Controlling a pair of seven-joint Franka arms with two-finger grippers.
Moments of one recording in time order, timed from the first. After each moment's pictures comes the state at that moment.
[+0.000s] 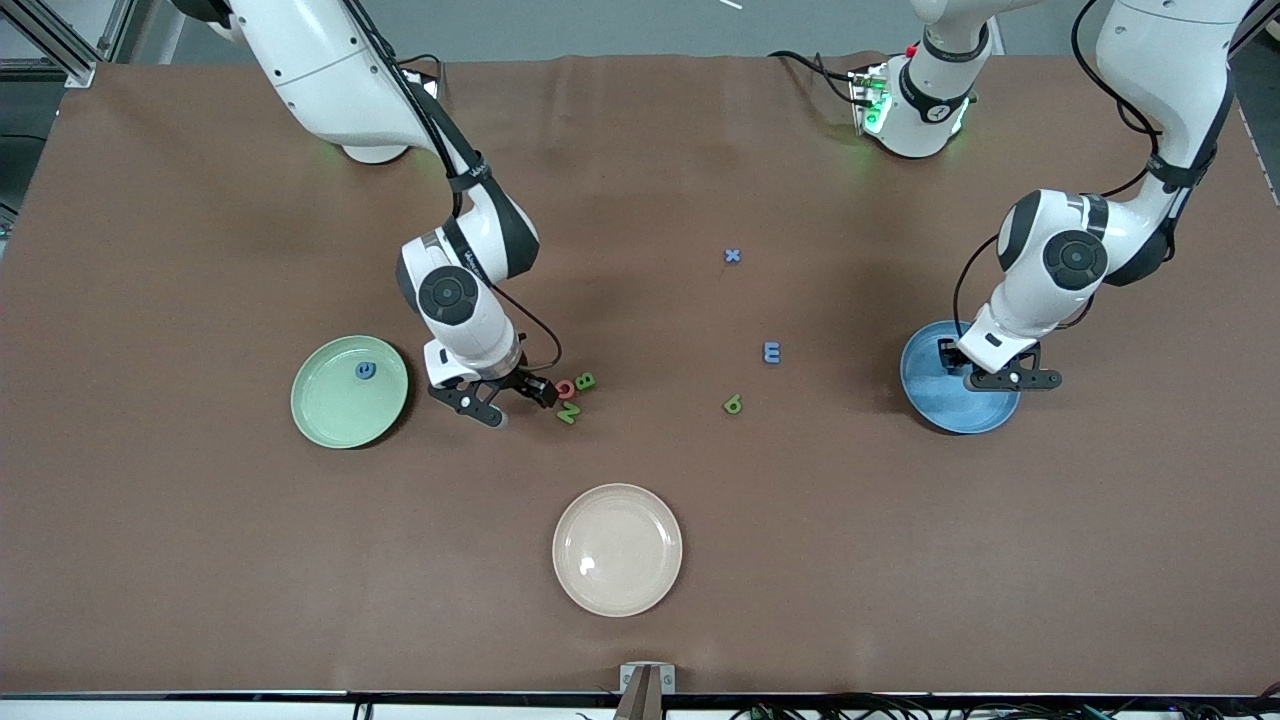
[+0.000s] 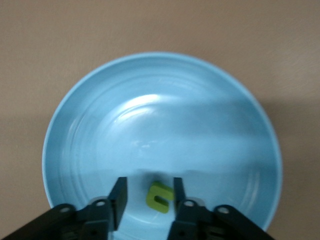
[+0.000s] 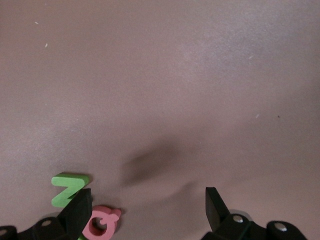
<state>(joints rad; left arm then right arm) 0.29 0.29 -0.31 -2.37 0.37 2.68 -0.28 0.53 0.58 -0.01 -1.91 0.02 2.54 0.96</state>
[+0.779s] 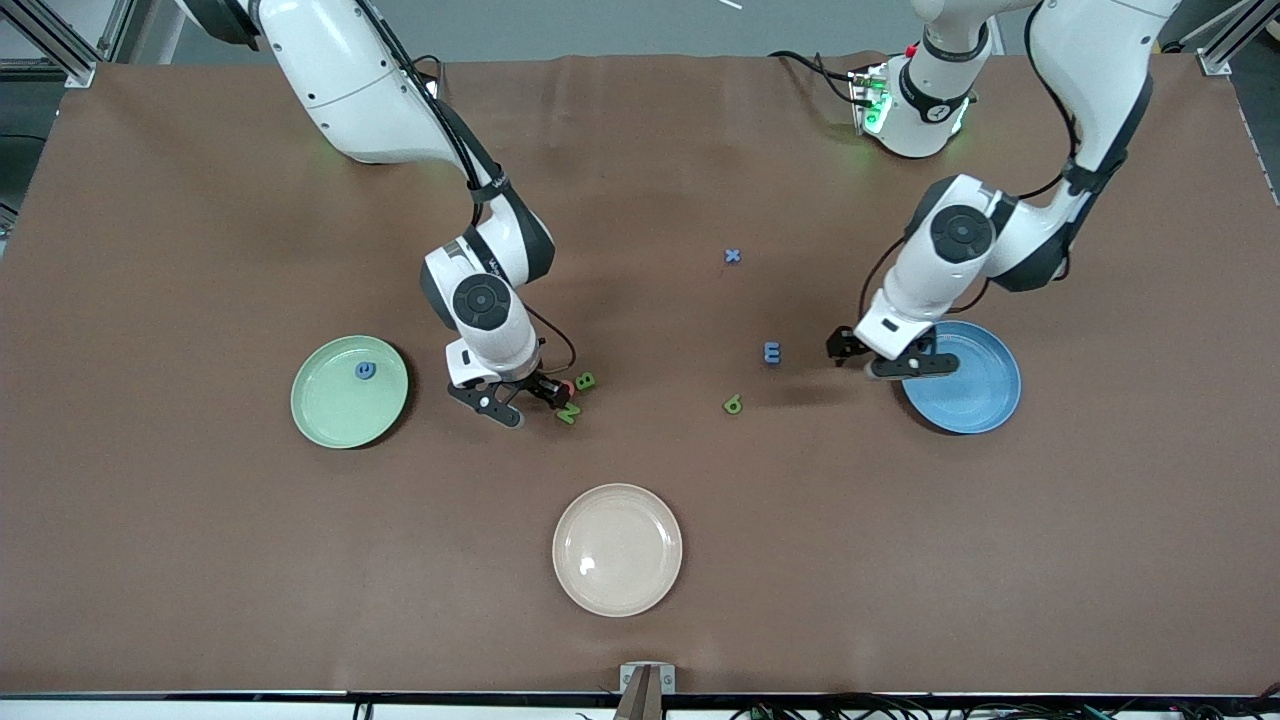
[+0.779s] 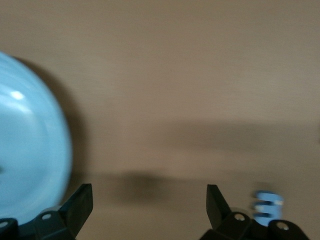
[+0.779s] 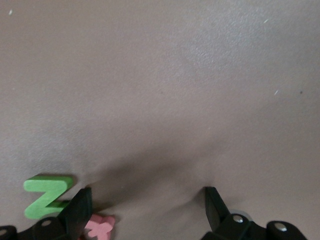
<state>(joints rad) 0.23 0.34 -0.58 -2.32 0.37 2.67 -0.69 0.59 0.64 -0.02 -1.88 -0.02 2.54 1.09</state>
